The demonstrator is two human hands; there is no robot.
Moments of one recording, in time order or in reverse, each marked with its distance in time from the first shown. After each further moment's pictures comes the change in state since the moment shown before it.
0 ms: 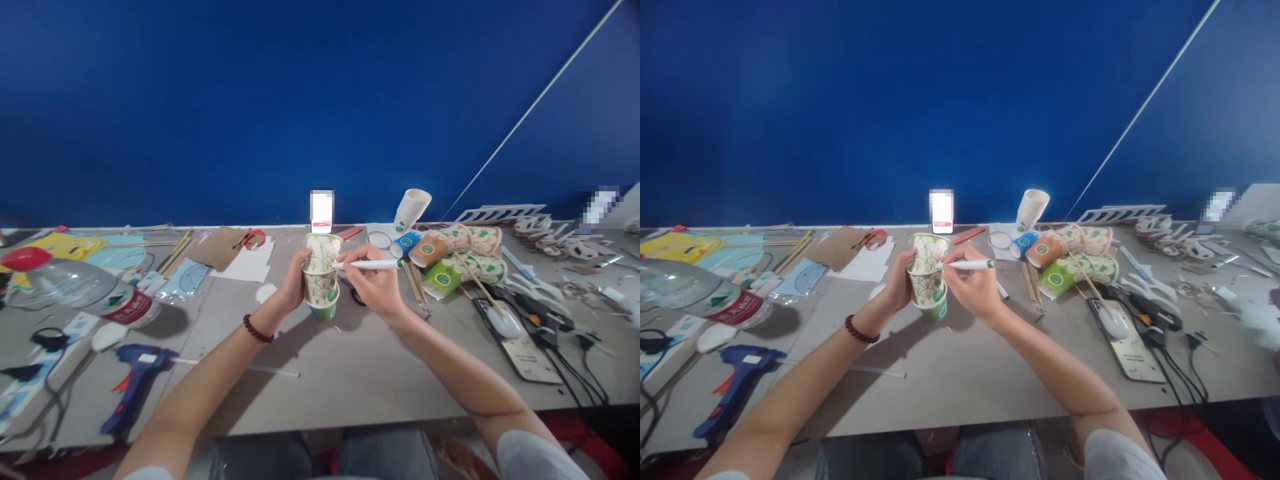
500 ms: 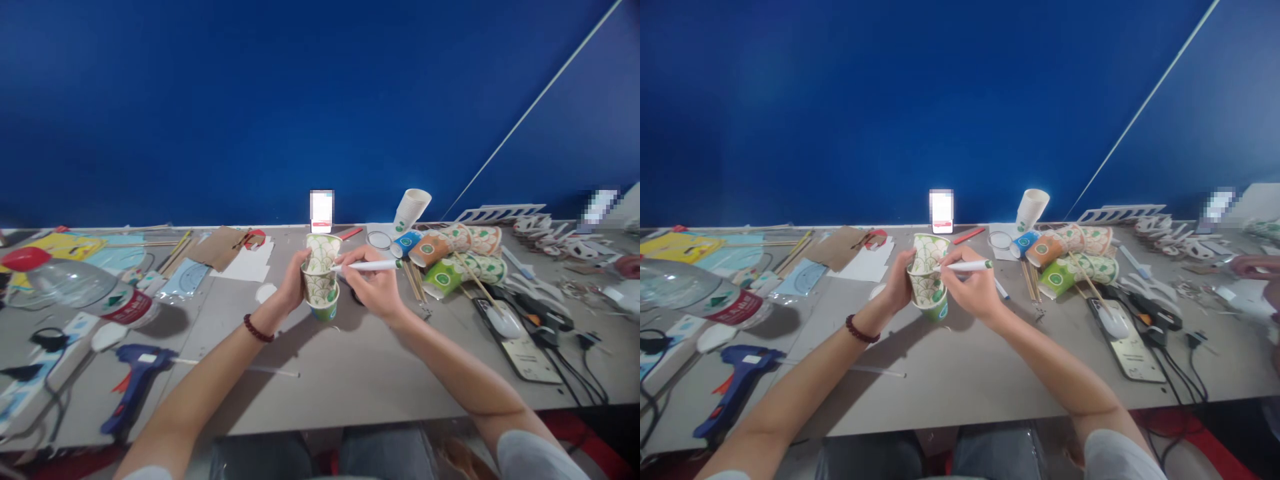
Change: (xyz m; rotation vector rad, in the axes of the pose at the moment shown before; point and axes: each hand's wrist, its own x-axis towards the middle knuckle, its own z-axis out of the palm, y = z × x) left_hand 0.001 -0.001 -0.002 -0.031 -0.013 0.014; right_hand -0.001 0.001 0.000 -0.024 -0.029 -0.026
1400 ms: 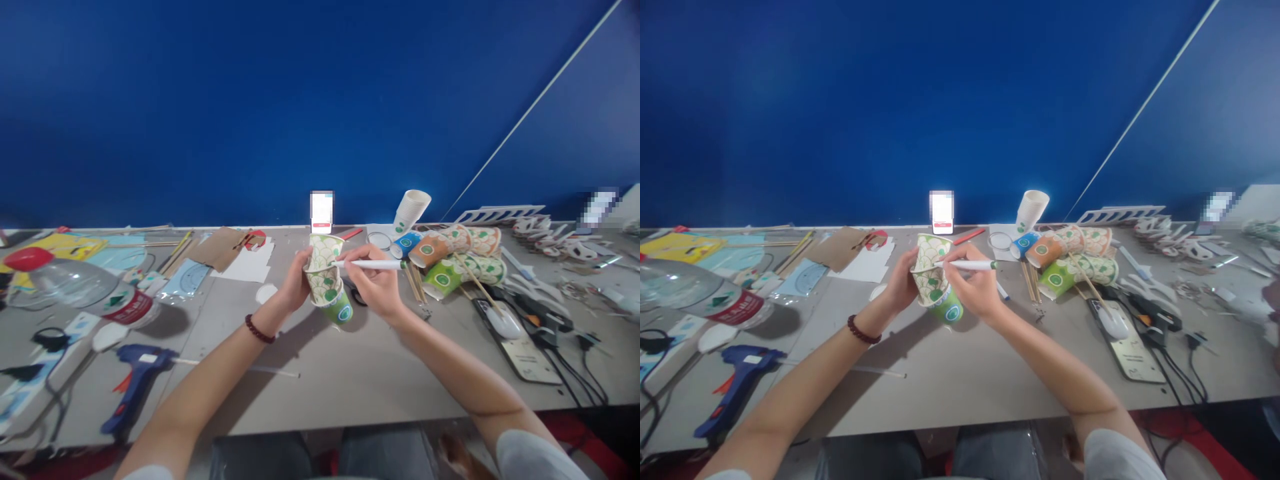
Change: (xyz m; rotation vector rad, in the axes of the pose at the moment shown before) left_hand 0.004 -0.003 0.000 -0.016 0.020 0.027; right_hand 0.002 0.001 0.001 0.045 0.056 -0.068
